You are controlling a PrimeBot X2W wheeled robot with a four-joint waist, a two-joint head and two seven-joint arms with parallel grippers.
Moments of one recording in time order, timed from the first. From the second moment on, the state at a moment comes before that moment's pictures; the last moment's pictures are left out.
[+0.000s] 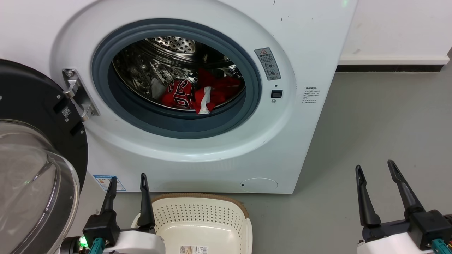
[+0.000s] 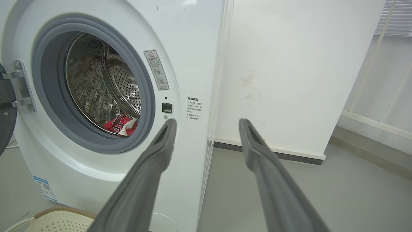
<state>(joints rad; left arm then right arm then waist) 0.04 0.05 -0.05 0.07 -0.13 0.11 -0.26 0.10 -0.05 -0.02 -0.08 -0.06 0.13 -0.26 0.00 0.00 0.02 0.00</state>
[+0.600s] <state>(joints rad) 0.04 0.05 -0.05 0.09 -0.14 0.11 -0.26 0.10 -0.05 -0.03 -0.06 -0.04 0.13 -0.26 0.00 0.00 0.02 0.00</state>
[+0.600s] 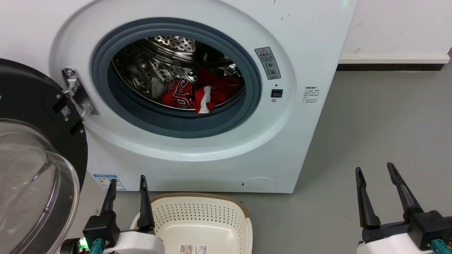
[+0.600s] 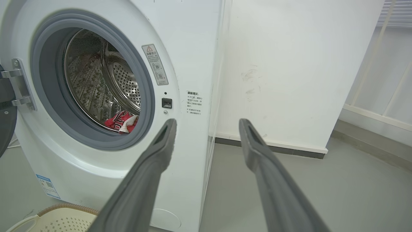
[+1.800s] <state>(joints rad) -1.03 0.26 -0.06 0.91 -0.03 -0.09 -0.21 -0.15 -0.05 0.02 -0.11 0.00 0.13 -0.26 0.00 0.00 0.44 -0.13</state>
